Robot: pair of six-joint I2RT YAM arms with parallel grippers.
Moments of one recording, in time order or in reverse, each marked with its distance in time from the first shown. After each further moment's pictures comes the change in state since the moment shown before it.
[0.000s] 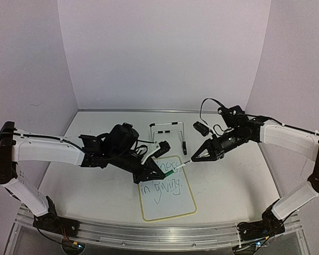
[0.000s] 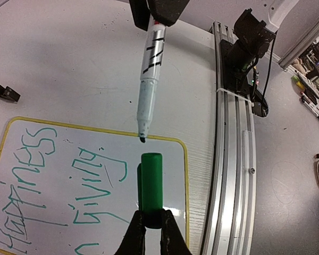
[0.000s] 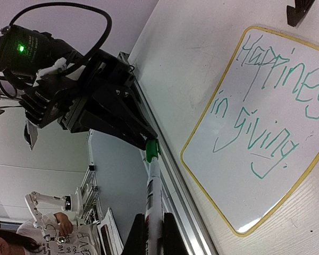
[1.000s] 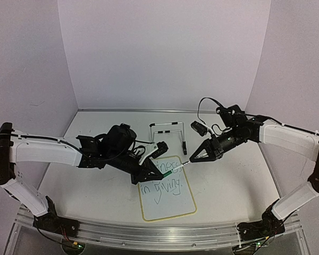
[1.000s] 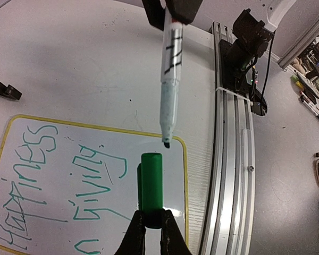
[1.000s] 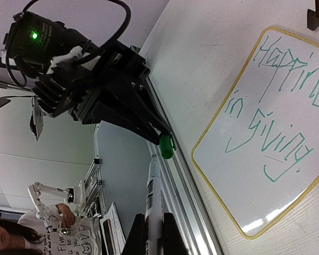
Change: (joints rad) left arm 0.002 -0.026 -0.020 0.001 0.000 0.001; right arm 0.027 0.001 0.012 -0.001 -0.032 -0.012
